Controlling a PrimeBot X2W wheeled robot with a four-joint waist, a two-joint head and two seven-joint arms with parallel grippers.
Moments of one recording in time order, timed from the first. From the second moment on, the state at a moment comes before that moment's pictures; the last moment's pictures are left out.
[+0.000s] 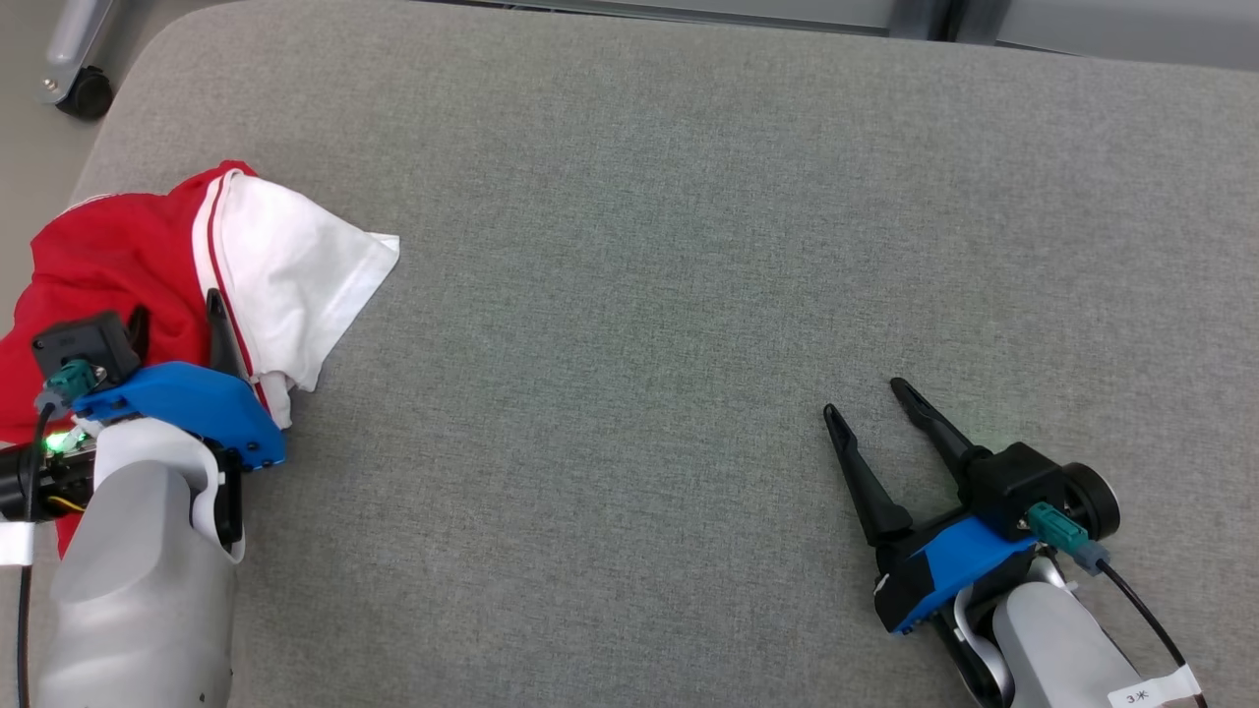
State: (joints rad) left arm -0.73 0.20 0.11 1.08 -0.16 -0.07 -0.22; right arm -0.33 -0.14 0.25 0.47 0.13 0.13 -0.27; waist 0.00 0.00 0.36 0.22
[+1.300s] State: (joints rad) left arm -0.71 0.06 -0.48 0.52 -0.38 -0.13 -0.24; right arm -0.20 -0.05 0.20 0.52 0.16 0.13 -0.26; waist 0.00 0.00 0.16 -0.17
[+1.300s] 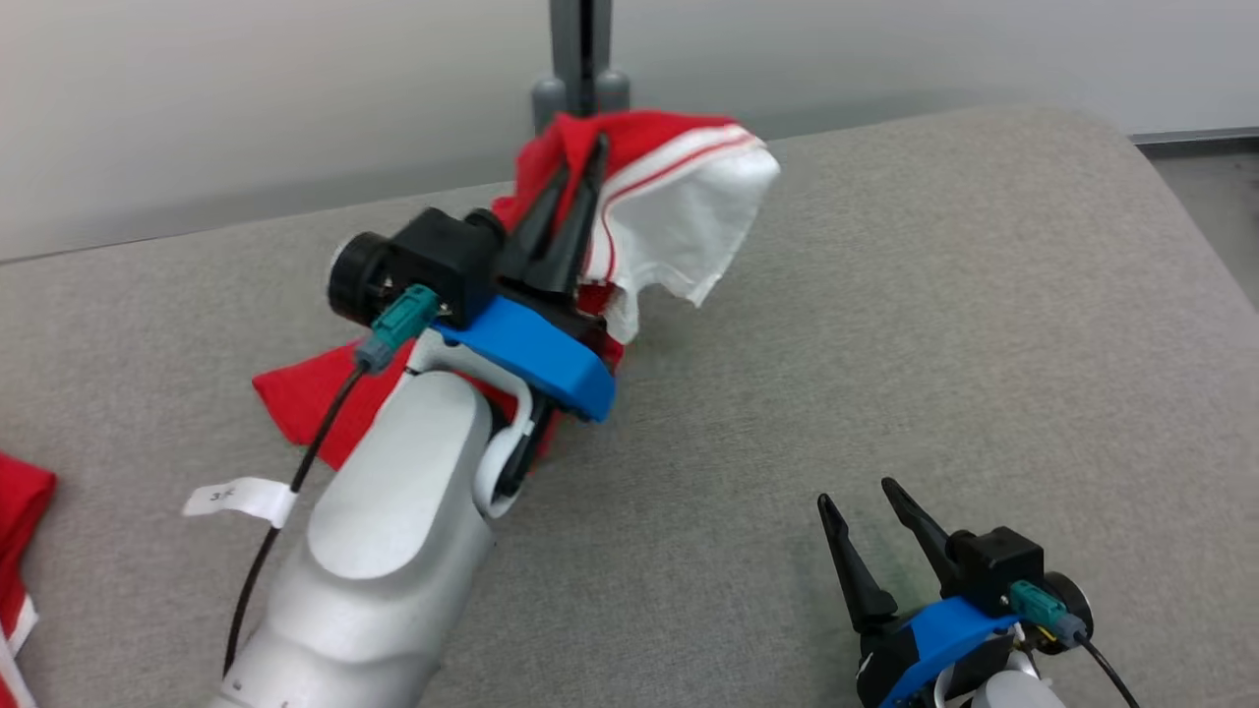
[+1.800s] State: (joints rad) left arm -0.65 0.05 -0.70 0.66 -0.51 -0.01 -0.26; right arm -0.22 -0.05 0.20 0.51 0.17 0.13 -0.26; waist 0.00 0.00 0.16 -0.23
